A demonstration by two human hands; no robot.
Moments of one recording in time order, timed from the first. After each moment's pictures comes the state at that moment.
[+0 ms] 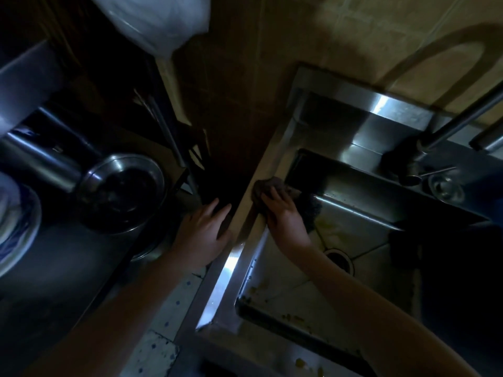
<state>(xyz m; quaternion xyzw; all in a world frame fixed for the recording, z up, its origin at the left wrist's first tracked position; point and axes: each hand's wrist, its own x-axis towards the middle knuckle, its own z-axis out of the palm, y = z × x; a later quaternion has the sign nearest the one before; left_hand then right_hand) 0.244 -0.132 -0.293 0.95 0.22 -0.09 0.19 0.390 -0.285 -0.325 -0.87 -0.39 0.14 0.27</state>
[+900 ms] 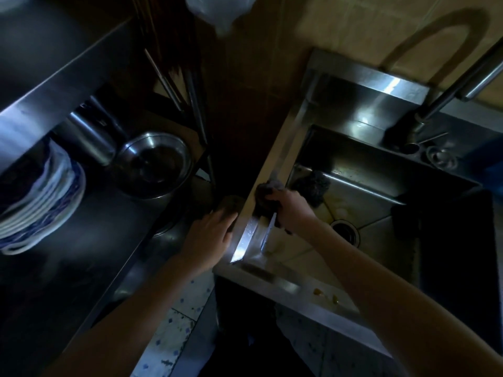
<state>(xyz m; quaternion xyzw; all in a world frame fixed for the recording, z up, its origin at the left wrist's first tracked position) 0.131 -0.165 -0.289 0.96 0.19 -0.10 0.16 0.305 -0.296 -0.267 -0.87 -0.39 0.24 0.18</state>
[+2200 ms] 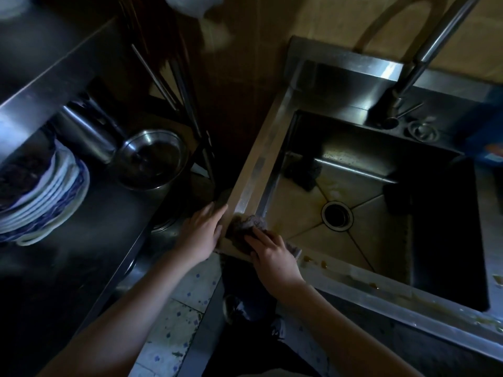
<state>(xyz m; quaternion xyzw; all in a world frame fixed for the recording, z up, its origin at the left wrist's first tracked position) 0.097 -0.190 -0.295 0.95 0.22 -0.07 0.19 0.160 -0.384 -0.287 -0.87 -0.41 0.19 0.18</state>
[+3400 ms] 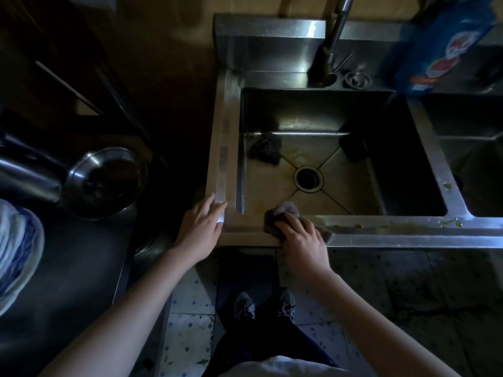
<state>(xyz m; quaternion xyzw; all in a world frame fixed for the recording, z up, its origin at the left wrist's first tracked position) 0.110 -0.193 -0.293 0.98 0.06 -0.08 0.17 0.133 -0.434 -0.283 -0.97 -0.19 0.13 0.10</state>
